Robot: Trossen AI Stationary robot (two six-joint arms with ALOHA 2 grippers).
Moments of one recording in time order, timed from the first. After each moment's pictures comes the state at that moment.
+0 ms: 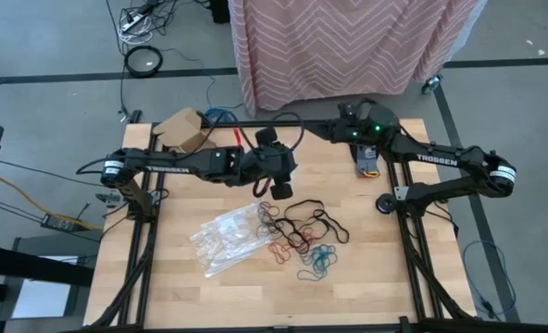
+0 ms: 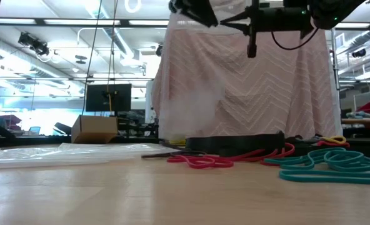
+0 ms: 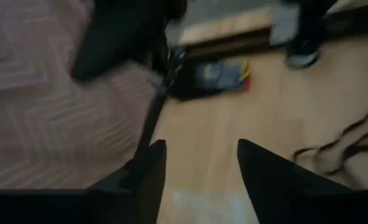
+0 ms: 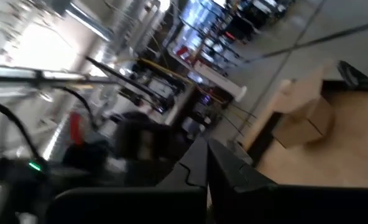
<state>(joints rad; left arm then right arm) -0.03 1.71 1.67 -0.51 -0.51 0.20 -0.50 1.16 0.75 0.50 -0.33 1.03</state>
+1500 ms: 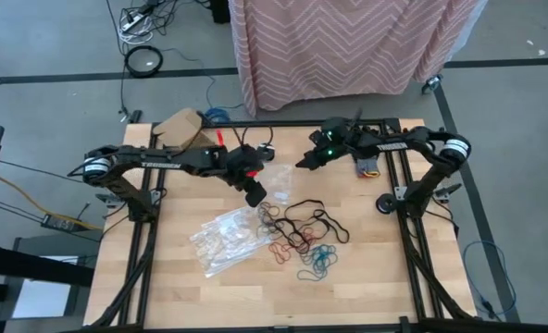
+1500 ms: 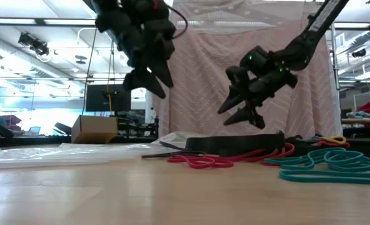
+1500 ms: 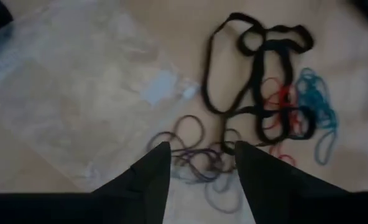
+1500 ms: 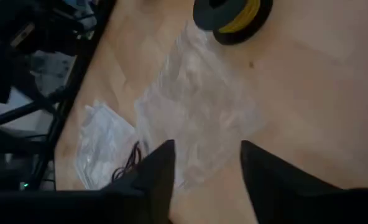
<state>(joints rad) 0.17 1.53 1.08 -0.44 0.16 -0.52 -0.61 1.64 0.75 0.20 -0.59 0.58</state>
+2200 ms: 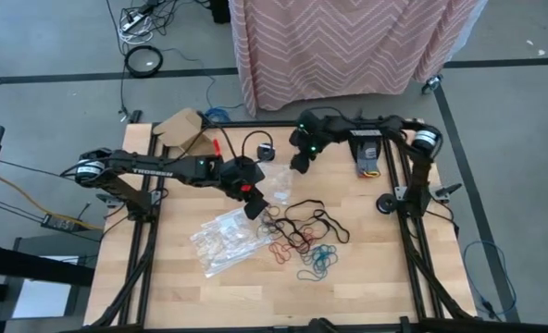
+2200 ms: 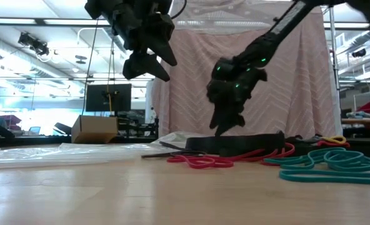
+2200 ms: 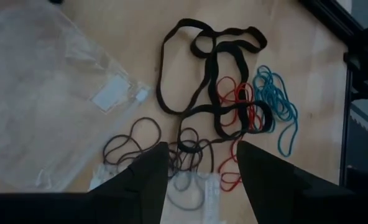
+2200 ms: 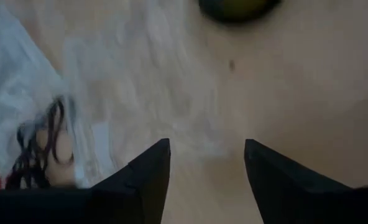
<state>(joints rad) 0.06 1.48 1.07 -0.39 0.12 -0.55 -0.57 1.93 1.23 -0.44 -0.47 0.08</state>
